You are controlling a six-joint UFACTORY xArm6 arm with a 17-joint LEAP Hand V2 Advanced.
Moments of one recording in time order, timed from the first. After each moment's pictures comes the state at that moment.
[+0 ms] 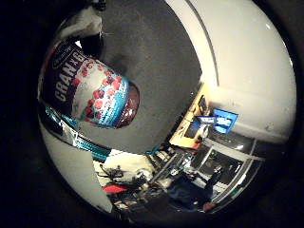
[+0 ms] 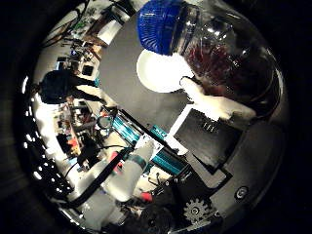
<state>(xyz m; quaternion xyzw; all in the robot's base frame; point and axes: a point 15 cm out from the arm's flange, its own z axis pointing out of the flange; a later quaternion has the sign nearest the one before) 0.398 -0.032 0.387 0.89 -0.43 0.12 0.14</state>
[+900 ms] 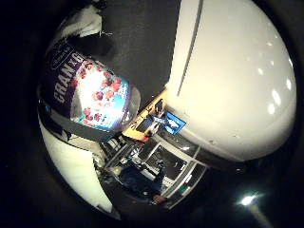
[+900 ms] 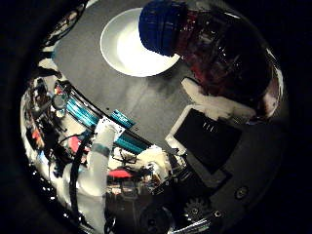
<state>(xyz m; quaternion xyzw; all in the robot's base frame) 0.406 0.031 0.345 0.86 -0.27 0.23 0.37</state>
